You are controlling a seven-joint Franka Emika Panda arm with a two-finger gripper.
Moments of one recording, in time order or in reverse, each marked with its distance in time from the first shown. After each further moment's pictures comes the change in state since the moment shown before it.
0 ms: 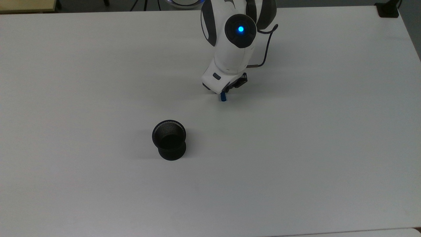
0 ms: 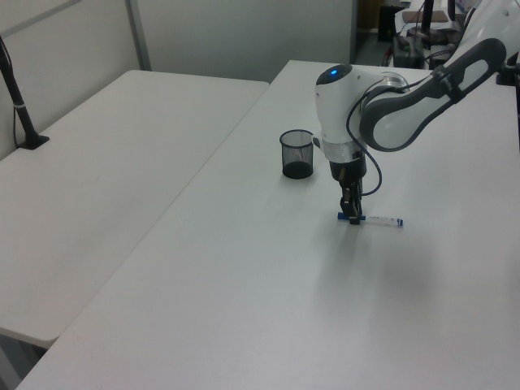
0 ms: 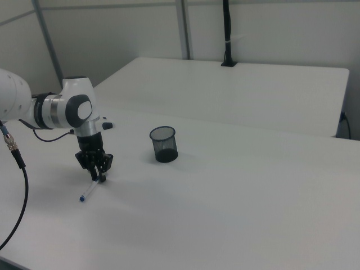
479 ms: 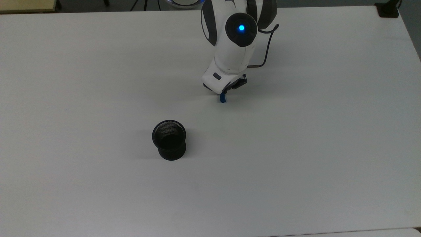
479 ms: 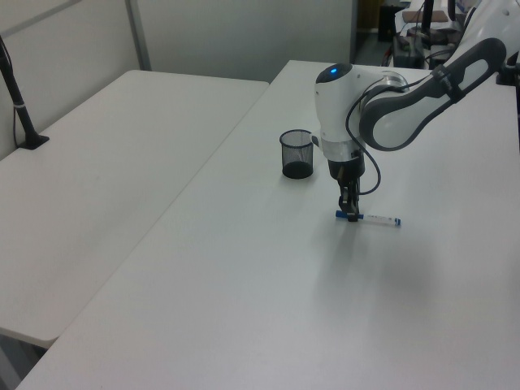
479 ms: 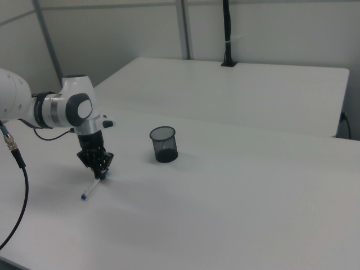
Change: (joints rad) arm 0.002 0.000 -0.004 0.008 -0.004 0.013 0.003
